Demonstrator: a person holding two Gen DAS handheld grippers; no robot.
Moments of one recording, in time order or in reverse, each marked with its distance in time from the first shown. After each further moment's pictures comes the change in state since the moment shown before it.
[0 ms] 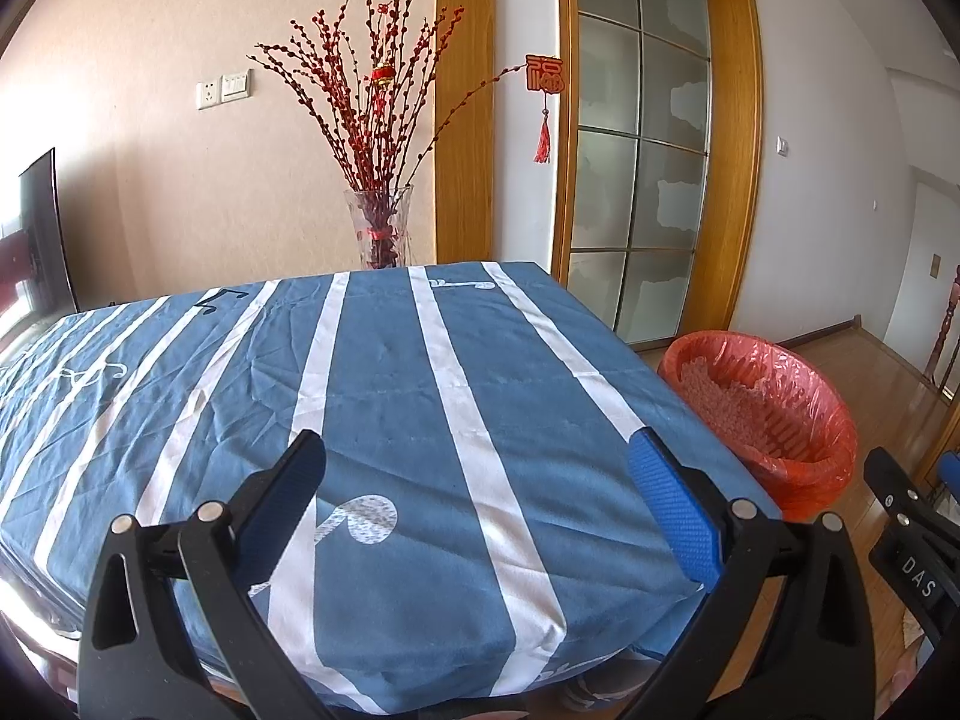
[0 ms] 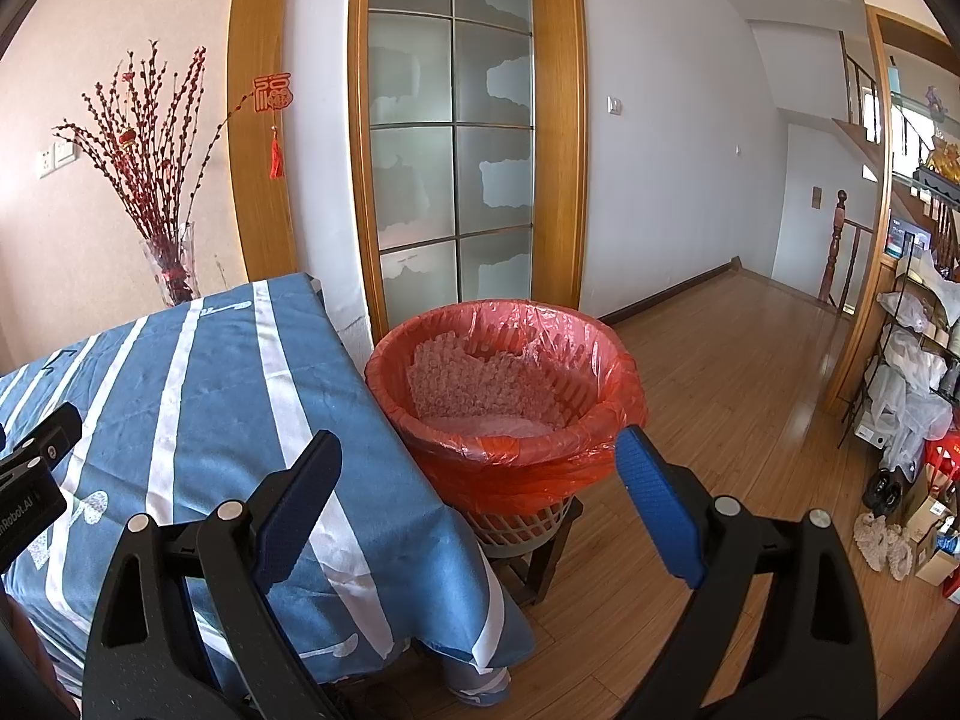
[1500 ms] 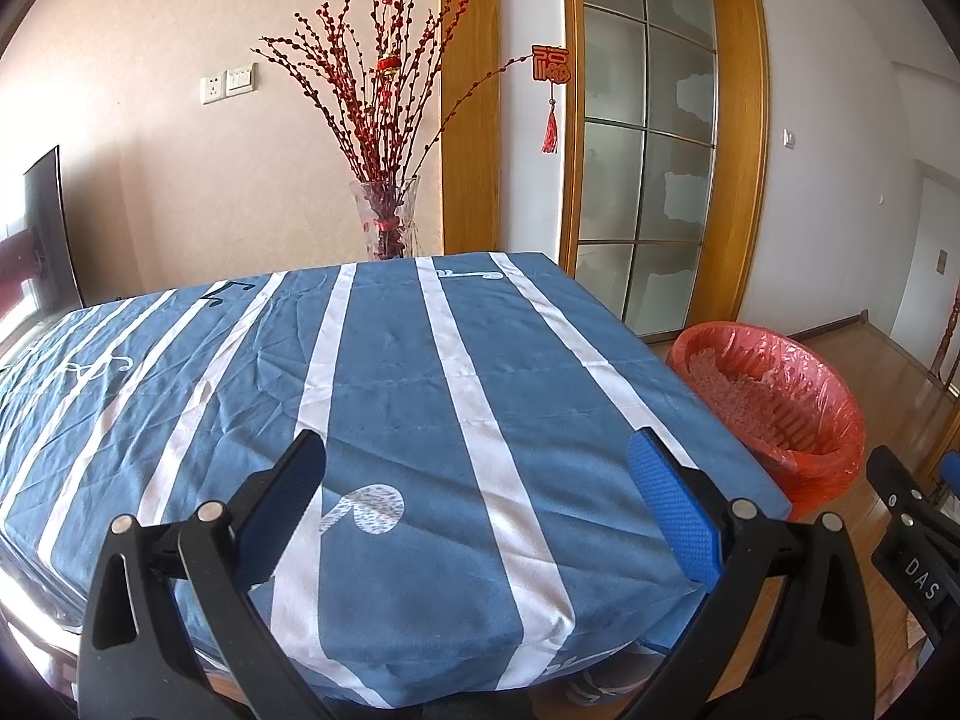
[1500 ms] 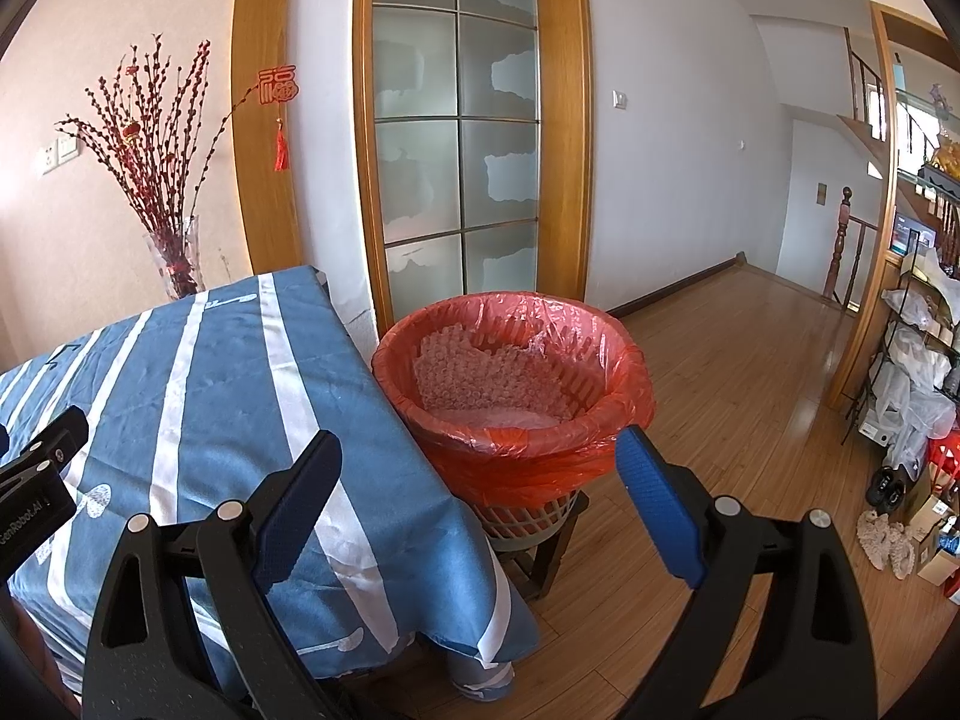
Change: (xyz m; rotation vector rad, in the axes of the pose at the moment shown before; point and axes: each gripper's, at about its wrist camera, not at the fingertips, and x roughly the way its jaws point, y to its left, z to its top) left arm 0.003 0.004 -0.005 0.002 0.021 0.015; right arm 0.001 0.004 -0.006 0.001 0.013 0.007
